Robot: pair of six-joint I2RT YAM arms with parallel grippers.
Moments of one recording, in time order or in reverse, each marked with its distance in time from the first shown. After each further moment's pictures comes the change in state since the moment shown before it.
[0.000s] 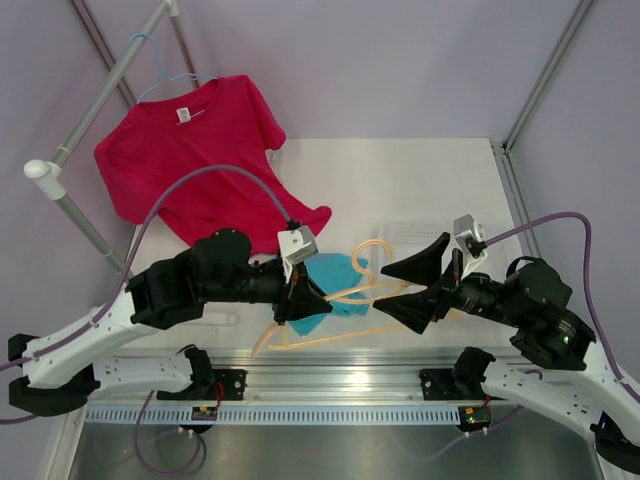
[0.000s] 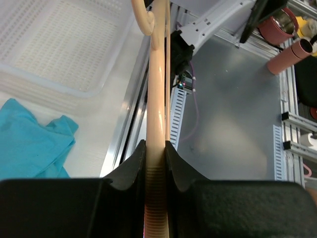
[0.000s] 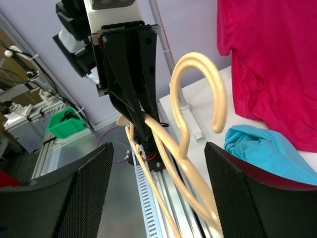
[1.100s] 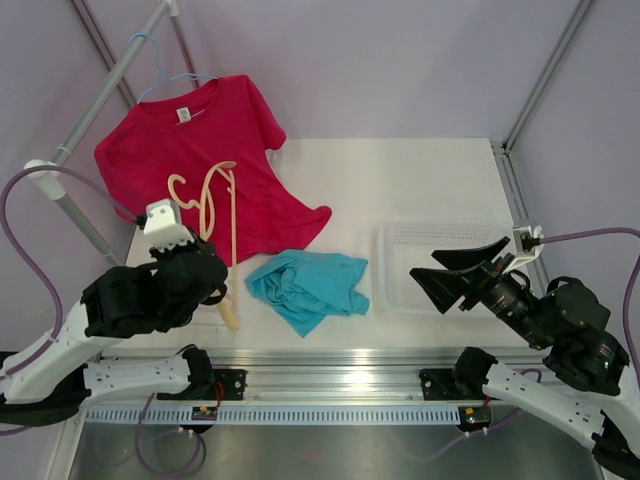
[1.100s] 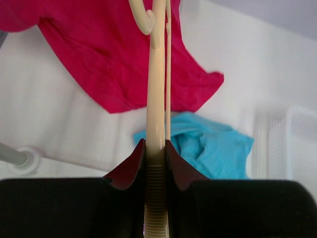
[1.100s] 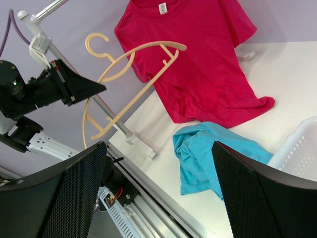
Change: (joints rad) left arm 0.010 -0.144 0.036 -0.689 -1.357 -0.804; right arm -0.001 -0.150 0.035 -0.216 0.493 0.116
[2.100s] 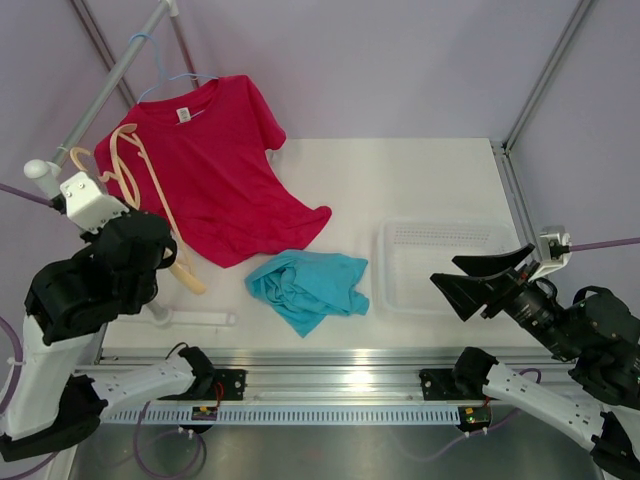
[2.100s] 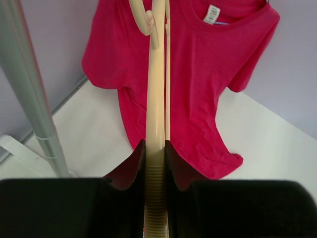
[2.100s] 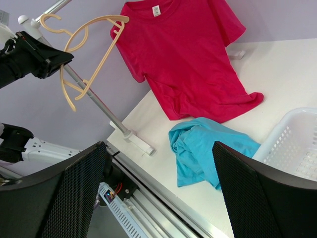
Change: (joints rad) left arm 0.318 0.094 0.345 -0.040 -0.120 0.142; right arm 0.000 -0.037 0.097 -0.148 0.029 0.004
